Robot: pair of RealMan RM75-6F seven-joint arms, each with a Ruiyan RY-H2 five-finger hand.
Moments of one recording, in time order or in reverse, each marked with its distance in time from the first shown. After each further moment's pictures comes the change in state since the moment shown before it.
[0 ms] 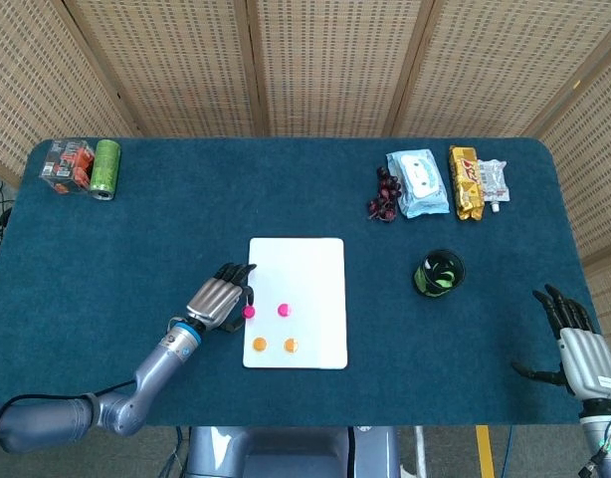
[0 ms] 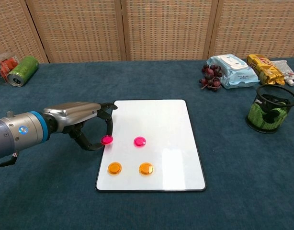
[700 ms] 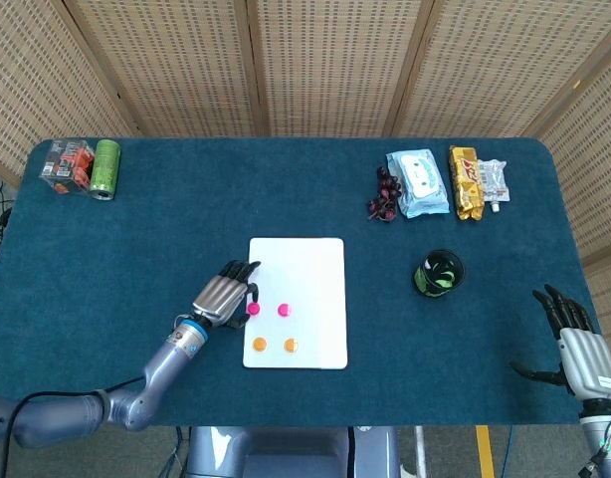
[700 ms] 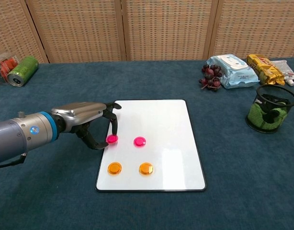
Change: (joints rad) left arm -0.028 -0.054 -0.011 0.063 -0.019 -0.006 -0.003; right arm 0.000 0.001 0.000 -0.001 -0.001 -0.001 0.005
